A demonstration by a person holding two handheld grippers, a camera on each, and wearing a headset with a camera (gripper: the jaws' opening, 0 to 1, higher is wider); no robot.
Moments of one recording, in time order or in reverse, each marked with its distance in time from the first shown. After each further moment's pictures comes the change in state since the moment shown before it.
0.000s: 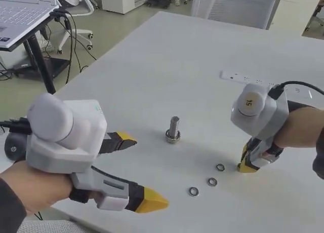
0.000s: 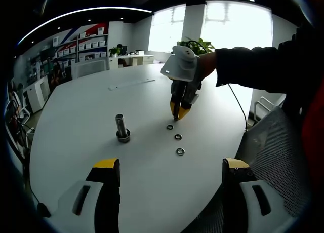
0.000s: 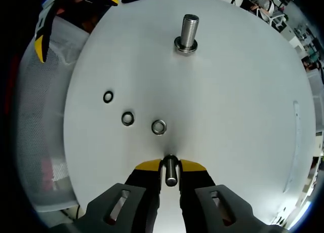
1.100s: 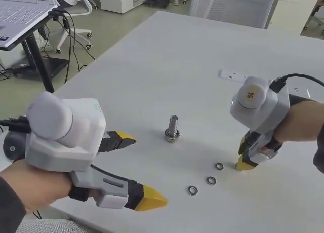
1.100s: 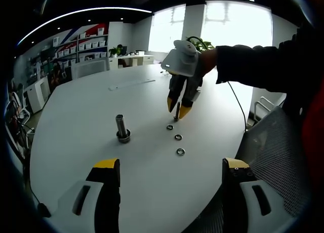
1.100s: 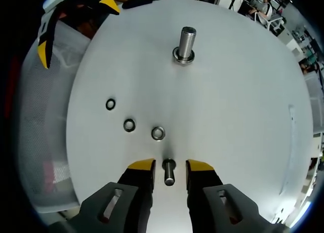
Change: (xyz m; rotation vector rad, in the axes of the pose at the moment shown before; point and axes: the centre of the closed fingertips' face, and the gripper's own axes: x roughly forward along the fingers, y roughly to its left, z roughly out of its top) left arm -0.001 0.000 0.000 0.002 -0.002 0.002; right arm -0.012 -0.003 0.011 -0.003 -0.035 -0.020
